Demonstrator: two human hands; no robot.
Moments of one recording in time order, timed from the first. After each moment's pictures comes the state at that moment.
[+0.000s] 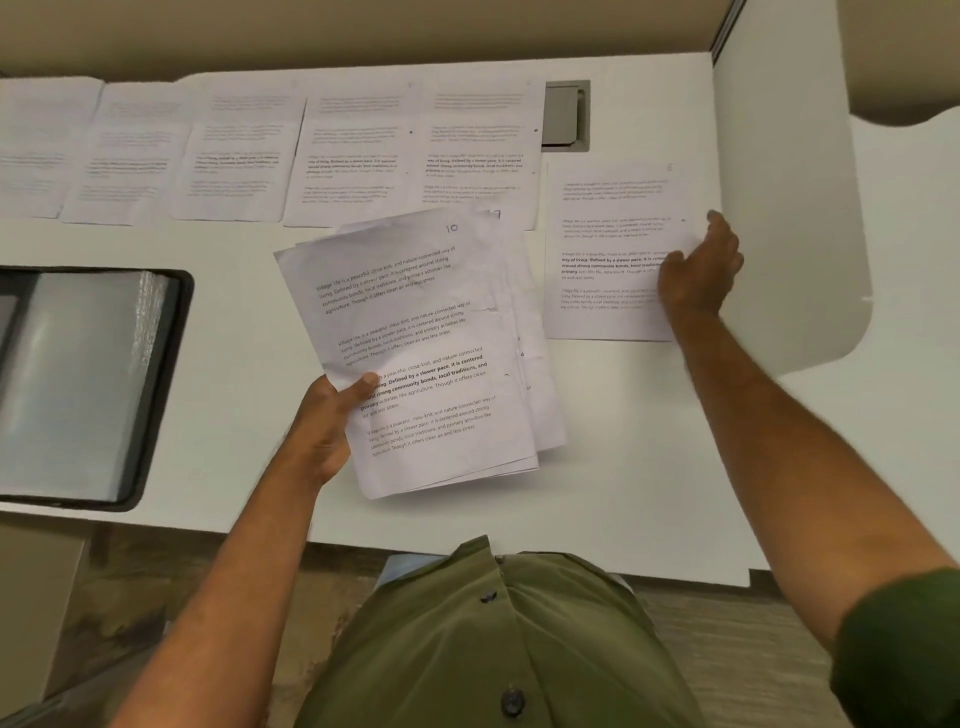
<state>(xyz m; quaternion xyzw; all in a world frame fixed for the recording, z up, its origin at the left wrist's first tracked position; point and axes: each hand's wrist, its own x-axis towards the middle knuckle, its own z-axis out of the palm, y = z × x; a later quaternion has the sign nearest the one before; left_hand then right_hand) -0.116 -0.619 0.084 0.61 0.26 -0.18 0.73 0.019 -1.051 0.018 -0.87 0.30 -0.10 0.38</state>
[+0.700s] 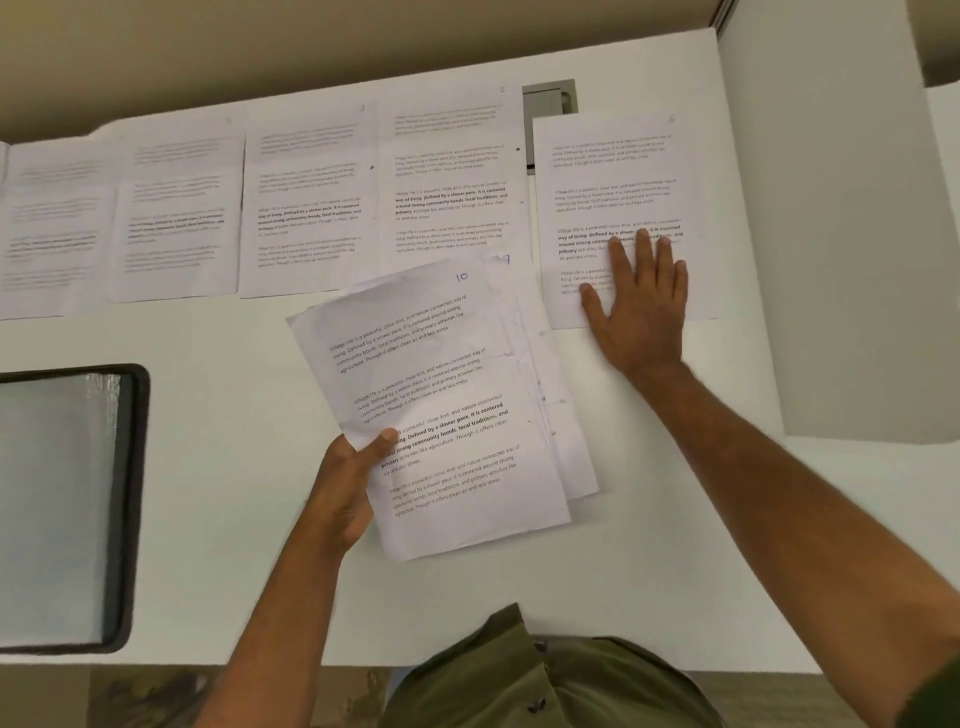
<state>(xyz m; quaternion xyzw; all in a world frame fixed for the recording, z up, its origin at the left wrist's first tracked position) -0.044 -0.634 0.047 0.59 0.30 -0.25 0.71 0.056 -0.996 -0.047 -0.98 0.12 -0.06 0.12</state>
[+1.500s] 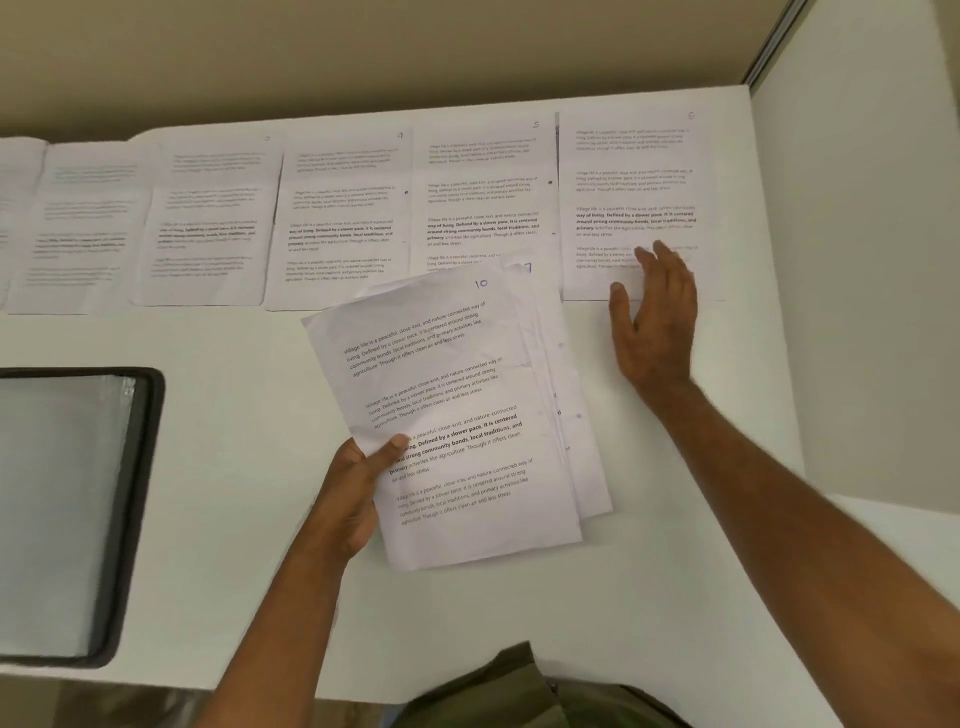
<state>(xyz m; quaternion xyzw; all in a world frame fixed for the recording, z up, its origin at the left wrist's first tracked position) -0.024 -0.625 0.045 0.58 0.30 -0.23 0.72 0.088 -0.977 -0.025 -0.93 0.11 -0.16 0.31</state>
